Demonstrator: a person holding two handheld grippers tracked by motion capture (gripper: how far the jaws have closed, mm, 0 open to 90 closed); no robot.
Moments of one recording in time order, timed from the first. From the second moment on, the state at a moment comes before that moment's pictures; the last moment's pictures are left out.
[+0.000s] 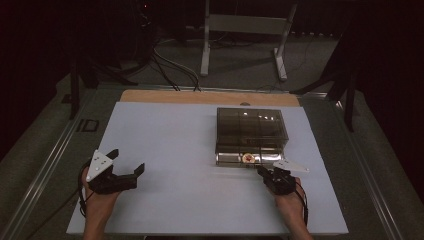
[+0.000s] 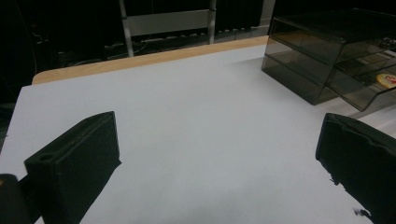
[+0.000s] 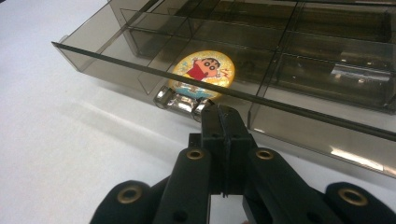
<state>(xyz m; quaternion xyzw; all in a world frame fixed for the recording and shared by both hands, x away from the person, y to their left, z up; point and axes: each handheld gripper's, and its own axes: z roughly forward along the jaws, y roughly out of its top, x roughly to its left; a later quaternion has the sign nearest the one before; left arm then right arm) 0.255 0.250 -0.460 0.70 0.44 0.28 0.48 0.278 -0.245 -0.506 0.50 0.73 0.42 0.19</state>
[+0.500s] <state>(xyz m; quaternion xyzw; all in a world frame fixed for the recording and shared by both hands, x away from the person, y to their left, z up) 0.256 0.250 -0.461 0.70 0.44 0.28 0.48 0.284 -0.244 -0.505 0.50 0.74 0.41 0.20</state>
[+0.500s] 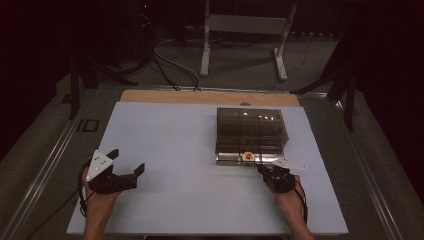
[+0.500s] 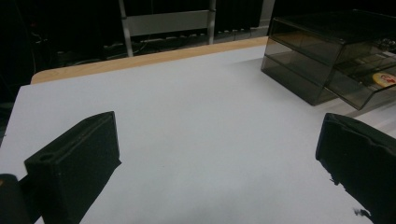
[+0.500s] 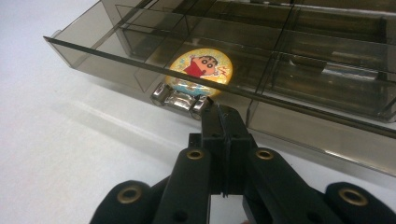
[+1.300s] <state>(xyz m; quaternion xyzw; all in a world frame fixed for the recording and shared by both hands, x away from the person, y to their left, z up) 0.257 0.251 -0.462 0.70 0.44 0.28 0.48 0.296 -0.246 -0.501 0.51 0.73 0.41 0.20</state>
